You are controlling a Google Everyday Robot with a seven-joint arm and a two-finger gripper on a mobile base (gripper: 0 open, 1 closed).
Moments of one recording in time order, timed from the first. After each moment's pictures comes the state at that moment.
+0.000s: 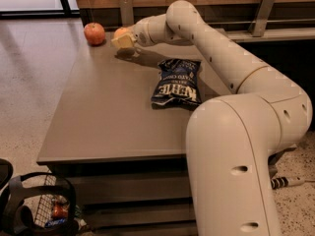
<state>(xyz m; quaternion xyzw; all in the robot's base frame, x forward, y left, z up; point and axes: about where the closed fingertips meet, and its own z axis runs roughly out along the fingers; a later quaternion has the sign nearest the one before) 0.853 0.106 0.867 -0.44 0.70 0.25 0.50</state>
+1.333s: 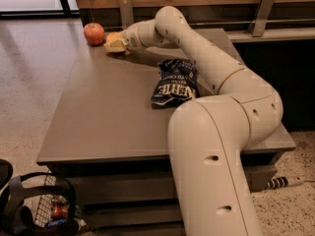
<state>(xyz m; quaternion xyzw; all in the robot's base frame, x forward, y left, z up) 0.871 0.138 0.834 -0.45 0.70 0.26 0.49</state>
